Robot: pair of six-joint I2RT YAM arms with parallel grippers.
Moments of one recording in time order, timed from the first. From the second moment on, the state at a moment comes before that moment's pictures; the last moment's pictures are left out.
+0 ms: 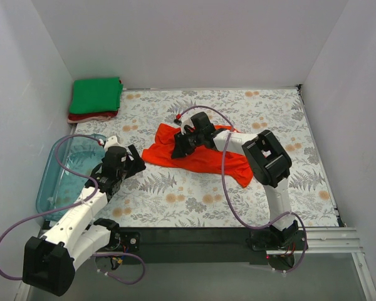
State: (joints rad) left arm -0.31 0.91 0.53 -0.30 -0.21 -0.62; right arm 0.66 2.10 1.37 0.02 -0.66 0.18
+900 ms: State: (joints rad) left arm -0.31 0.94 0.53 -0.29 -0.20 -0.60; right arm 0.70 2.15 1.41 0.01 -0.71 0.13
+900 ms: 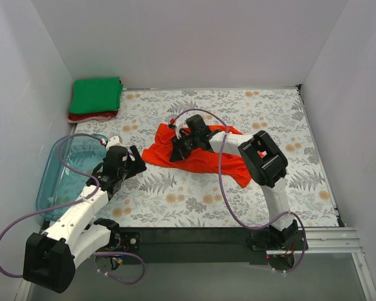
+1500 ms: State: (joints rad) left arm -0.30 0.96 0.53 -0.37 -0.26 -0.72; right arm 0.98 1.97 1.26 -0.19 -0.45 -0.11
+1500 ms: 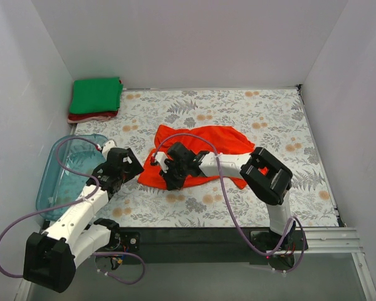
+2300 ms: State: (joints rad) left arm -0.31 1.19 0.57 -0.53 -0.19 -0.86; right arm 0.80 1.41 0.88 -0.32 0.10 0.07
